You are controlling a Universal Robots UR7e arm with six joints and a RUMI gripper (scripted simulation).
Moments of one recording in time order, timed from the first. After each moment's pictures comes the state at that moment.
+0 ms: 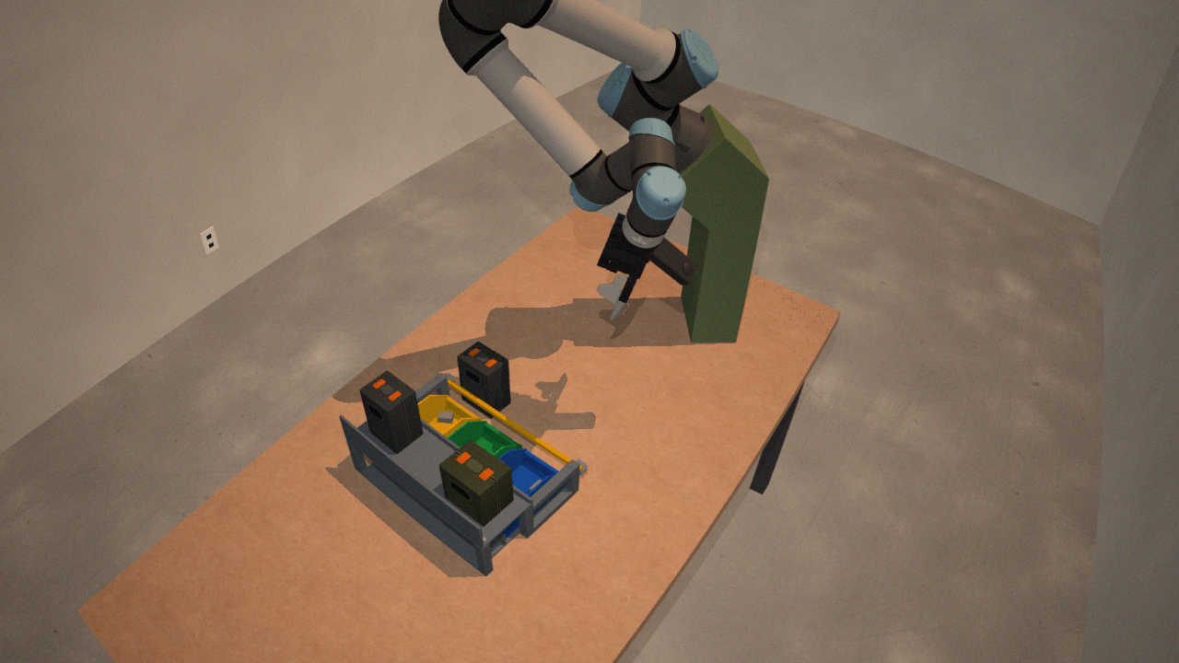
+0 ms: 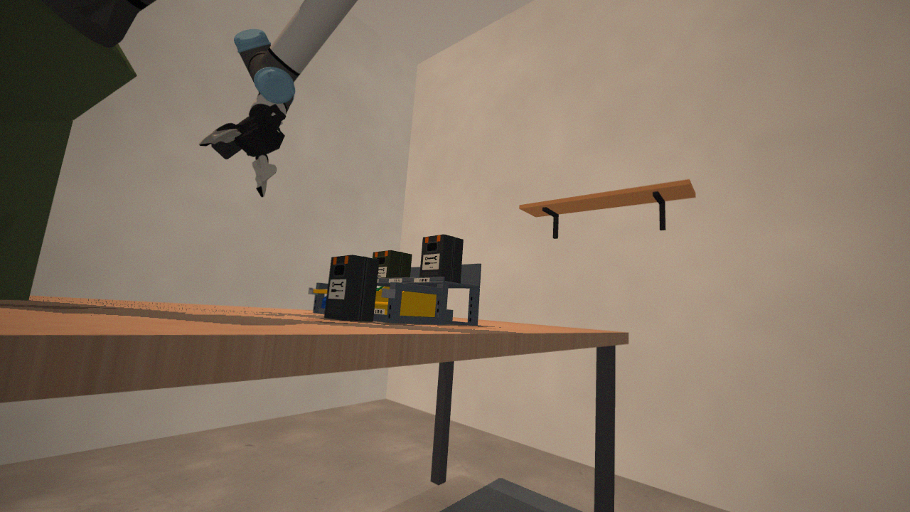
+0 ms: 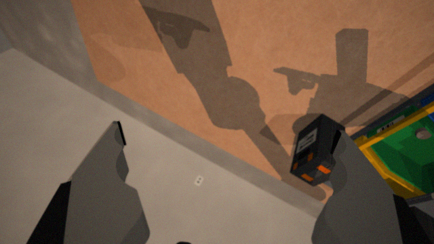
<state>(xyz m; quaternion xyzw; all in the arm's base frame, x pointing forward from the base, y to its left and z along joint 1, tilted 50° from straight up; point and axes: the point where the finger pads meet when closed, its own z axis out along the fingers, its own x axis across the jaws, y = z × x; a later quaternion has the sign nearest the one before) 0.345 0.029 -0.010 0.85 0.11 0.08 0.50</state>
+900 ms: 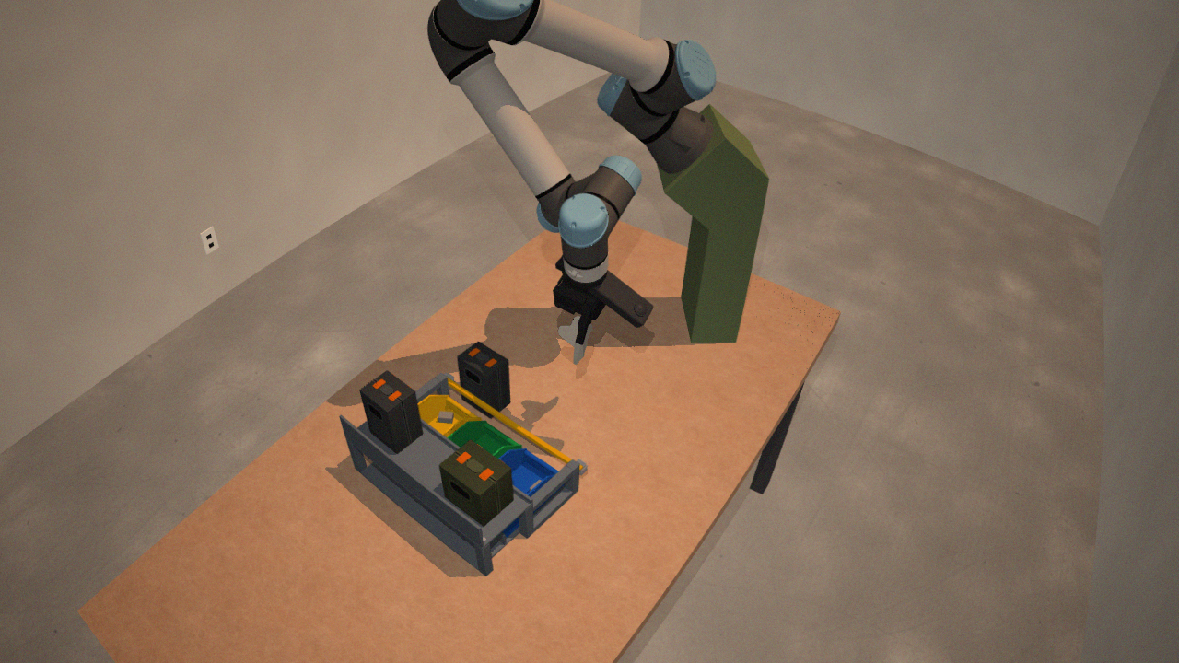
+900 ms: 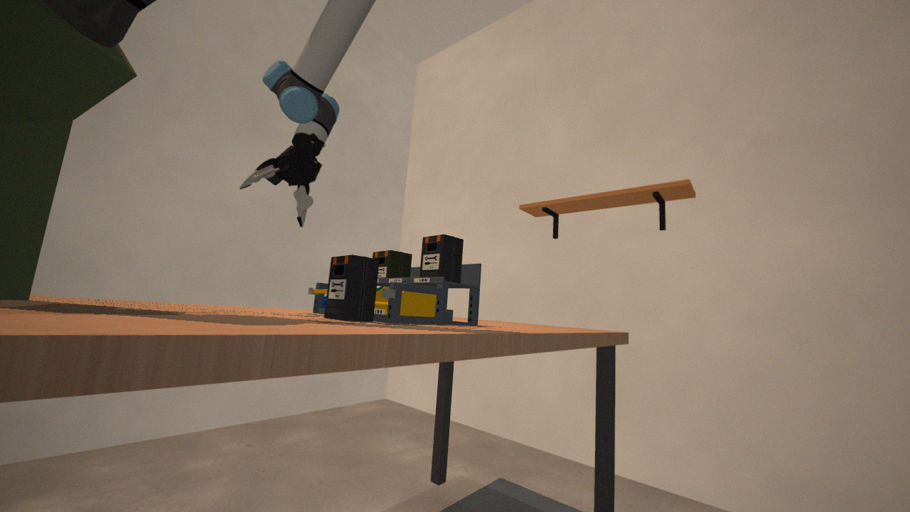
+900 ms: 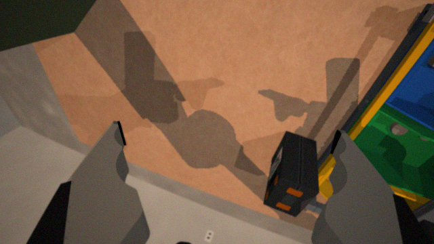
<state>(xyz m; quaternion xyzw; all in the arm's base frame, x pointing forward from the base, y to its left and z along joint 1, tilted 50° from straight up) 0.455 0.029 -0.004 0.91 0.05 0.13 0.38</state>
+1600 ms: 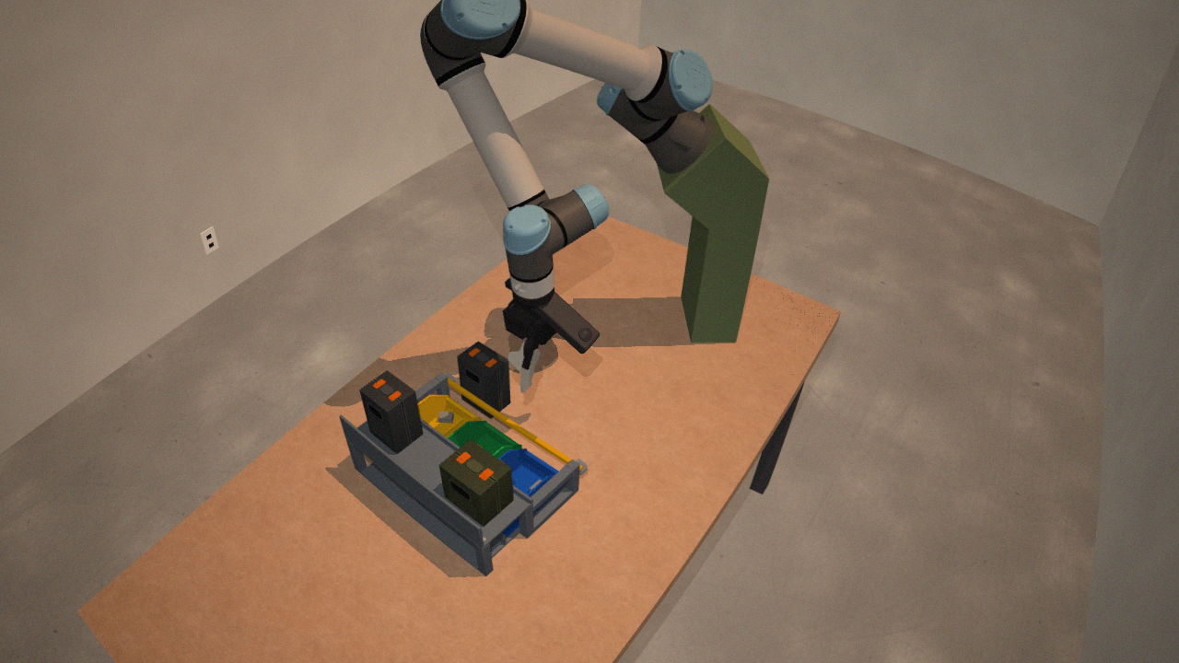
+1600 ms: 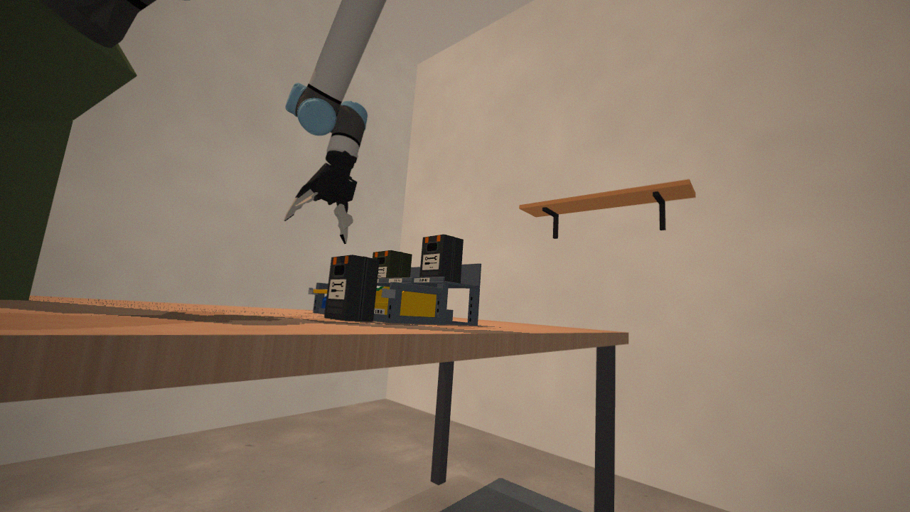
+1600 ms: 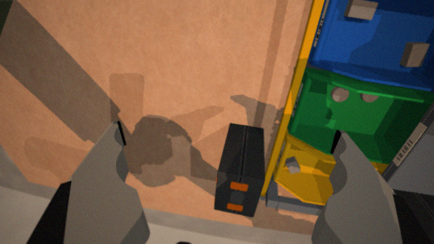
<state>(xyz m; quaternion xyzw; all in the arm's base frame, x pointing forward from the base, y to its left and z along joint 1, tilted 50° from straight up) 0.555 0.005 0.039 0.92 0.05 0.22 0.32</state>
